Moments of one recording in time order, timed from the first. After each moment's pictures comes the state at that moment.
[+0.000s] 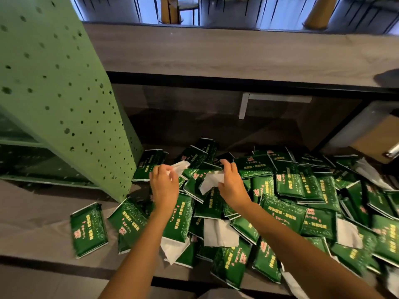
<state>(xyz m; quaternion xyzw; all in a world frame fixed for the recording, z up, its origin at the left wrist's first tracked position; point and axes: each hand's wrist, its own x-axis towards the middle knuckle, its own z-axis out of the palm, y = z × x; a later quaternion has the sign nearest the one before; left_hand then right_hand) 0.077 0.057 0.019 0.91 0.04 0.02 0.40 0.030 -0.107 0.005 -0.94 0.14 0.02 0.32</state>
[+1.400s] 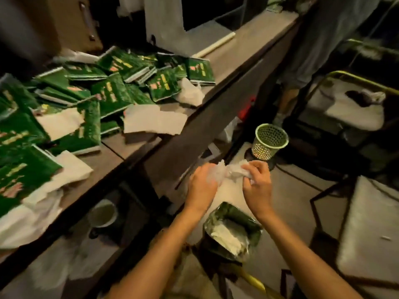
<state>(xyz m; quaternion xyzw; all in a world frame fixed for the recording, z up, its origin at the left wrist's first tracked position) -0.381 -0.260 -0.163 0.69 -0.52 -0.34 0.36 -0.520 -0.305 -0.225 -0.68 0.58 -0.42 0.14</state>
